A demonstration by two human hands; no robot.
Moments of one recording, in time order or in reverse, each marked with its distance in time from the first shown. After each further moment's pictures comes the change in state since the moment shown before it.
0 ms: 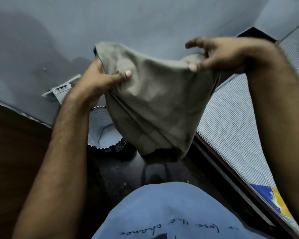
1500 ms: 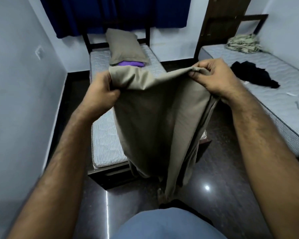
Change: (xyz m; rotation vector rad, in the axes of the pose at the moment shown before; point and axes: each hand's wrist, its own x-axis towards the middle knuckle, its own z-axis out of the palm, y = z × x) left_hand -0.007 0.107 0.353 0.060 -1.099 0.746; right_hand -0.390 0.109 0.084 0.280 1.489 0.535
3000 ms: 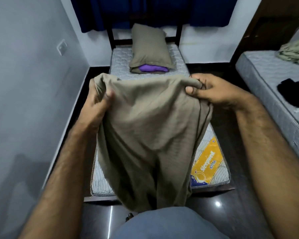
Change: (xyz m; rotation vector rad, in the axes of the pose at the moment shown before) left_hand 0.184 -0.142 -0.017 -0.164 0.276 -0.241; right_hand 0.291 0.111 0.053 0.246 -0.656 -0.071
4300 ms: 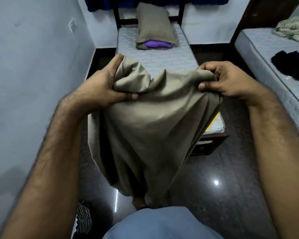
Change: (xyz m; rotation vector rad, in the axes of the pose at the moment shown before) left_hand -0.266 0.112 -0.062 0.516 -0.389 0.088; right_hand -0.250 -0.102 0.174 0.004 0.013 -0.027
